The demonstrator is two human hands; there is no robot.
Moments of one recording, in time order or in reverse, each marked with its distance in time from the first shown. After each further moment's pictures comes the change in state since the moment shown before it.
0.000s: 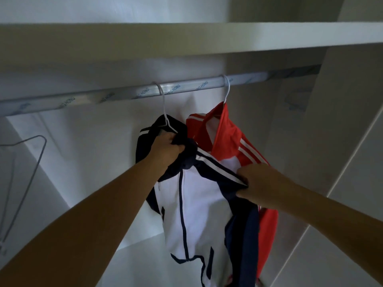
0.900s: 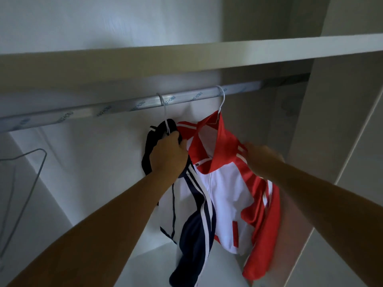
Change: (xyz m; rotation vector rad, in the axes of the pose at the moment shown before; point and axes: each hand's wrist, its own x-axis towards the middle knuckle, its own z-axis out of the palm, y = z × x) left_hand -0.005 0.012 0.018 0.383 0.307 0.341; right_hand 0.077 0.063 0.000 -0.007 0.146 0.275
